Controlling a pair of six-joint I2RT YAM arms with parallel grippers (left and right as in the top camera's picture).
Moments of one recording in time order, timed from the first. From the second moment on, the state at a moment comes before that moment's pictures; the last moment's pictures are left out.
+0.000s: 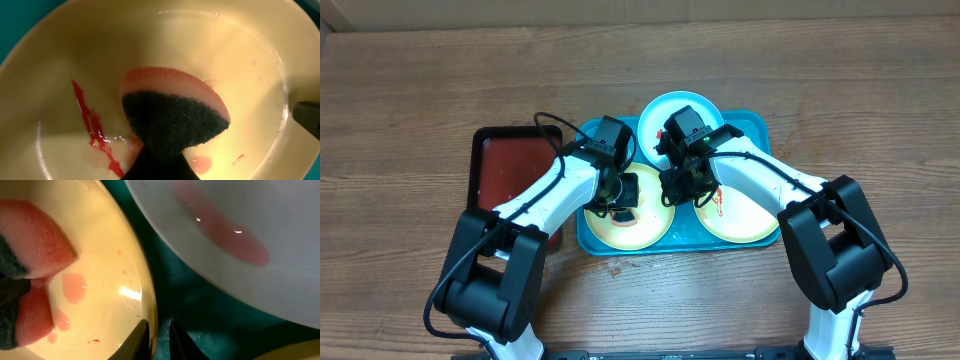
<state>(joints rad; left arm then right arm) -0.41 1.84 1.13 -0.69 0.14 -0.40 0.53 2.01 1.35 -0.75 -0.24 0.15</state>
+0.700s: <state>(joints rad) -0.41 1.84 1.21 -0.76 -0.07 -0.46 0.53 2.01 1.35 -0.75 -0.24 0.15</state>
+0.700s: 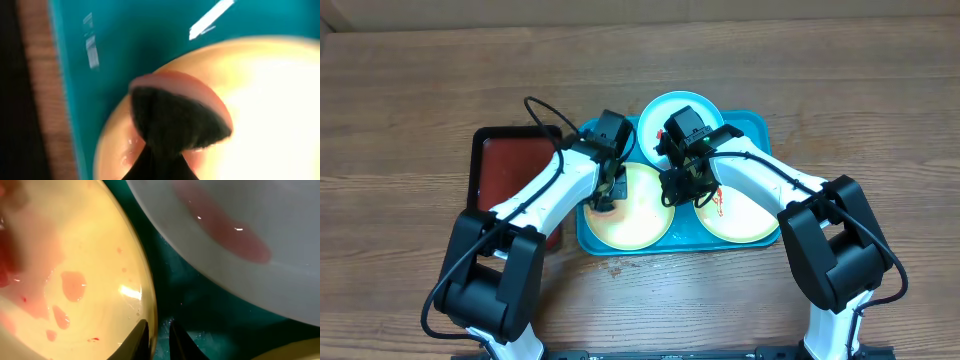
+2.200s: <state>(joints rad) -0.47 1.83 1.22 -0.77 0.13 -0.56 0.53 2.01 1.35 -0.73 -0.25 0.15</state>
